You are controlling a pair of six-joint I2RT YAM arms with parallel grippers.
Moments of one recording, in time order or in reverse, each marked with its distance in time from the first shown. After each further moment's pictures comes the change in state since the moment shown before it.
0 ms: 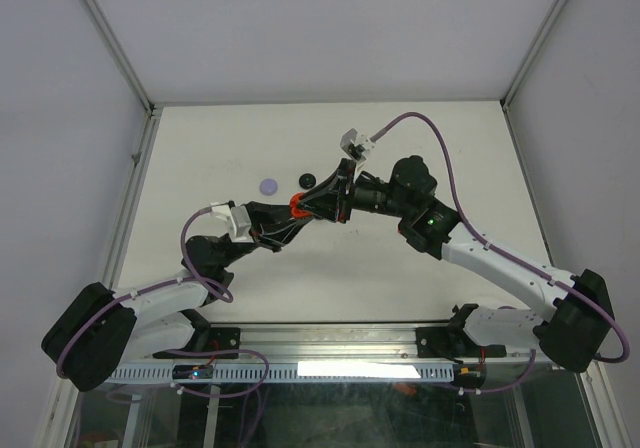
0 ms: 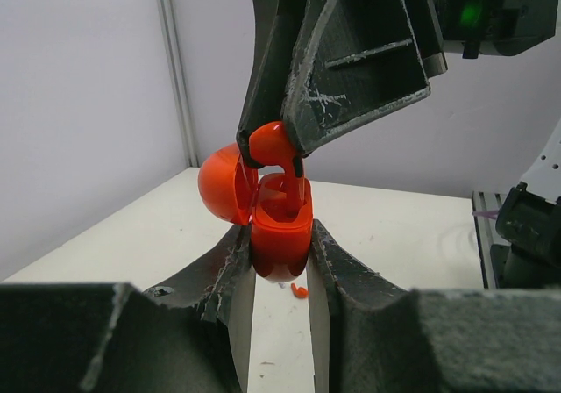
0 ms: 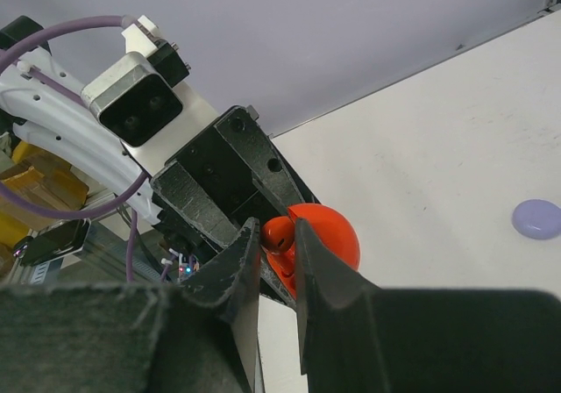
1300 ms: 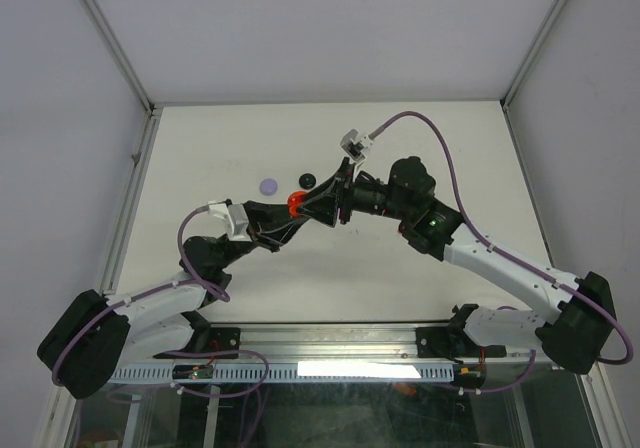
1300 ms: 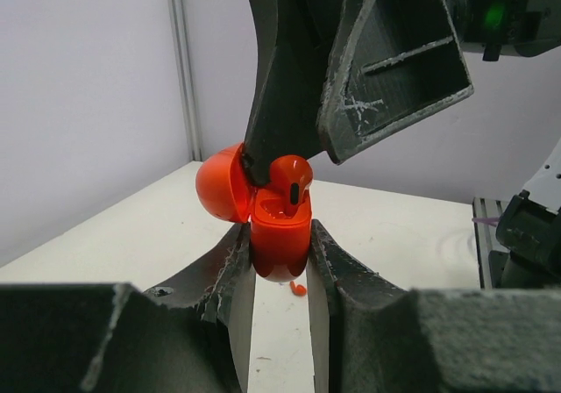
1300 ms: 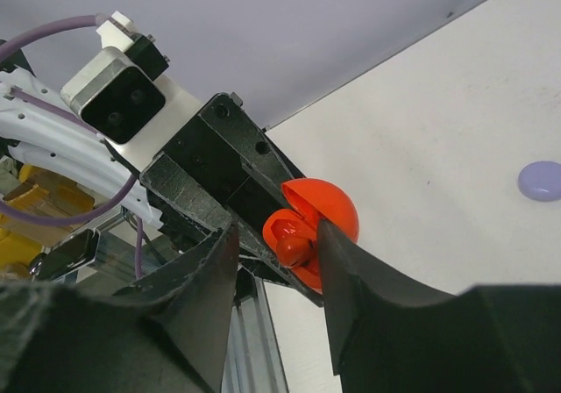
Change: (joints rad) left arm 0.001 -0.037 -0.004 -0.032 -0.029 -0.039; right arm 0.009 -0.016 -0.005 -0.051 0.068 0.055
